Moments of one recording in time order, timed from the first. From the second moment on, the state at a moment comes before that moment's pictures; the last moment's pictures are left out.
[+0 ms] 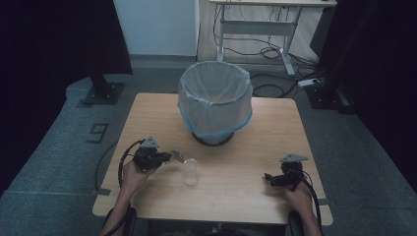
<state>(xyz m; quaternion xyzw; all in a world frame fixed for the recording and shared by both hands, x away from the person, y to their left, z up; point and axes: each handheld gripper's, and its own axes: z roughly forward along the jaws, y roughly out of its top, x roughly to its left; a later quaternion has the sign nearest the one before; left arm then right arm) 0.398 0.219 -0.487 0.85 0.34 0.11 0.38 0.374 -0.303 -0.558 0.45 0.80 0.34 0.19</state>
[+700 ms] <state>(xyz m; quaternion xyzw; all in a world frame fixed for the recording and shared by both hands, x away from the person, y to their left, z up) 0.412 0.216 -0.440 0.85 0.33 0.10 0.39 0.374 -0.303 -0.558 0.45 0.80 0.34 0.19</state>
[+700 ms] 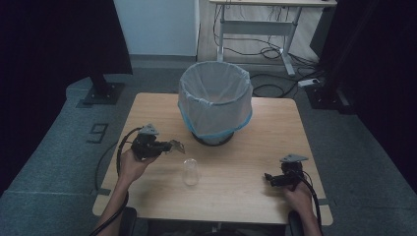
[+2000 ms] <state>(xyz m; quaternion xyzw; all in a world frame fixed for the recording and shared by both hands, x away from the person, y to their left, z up) 0.440 0.201 -0.347 0.86 0.31 0.08 0.40 0.374 -0.303 -0.558 0.45 0.80 0.34 0.19</state>
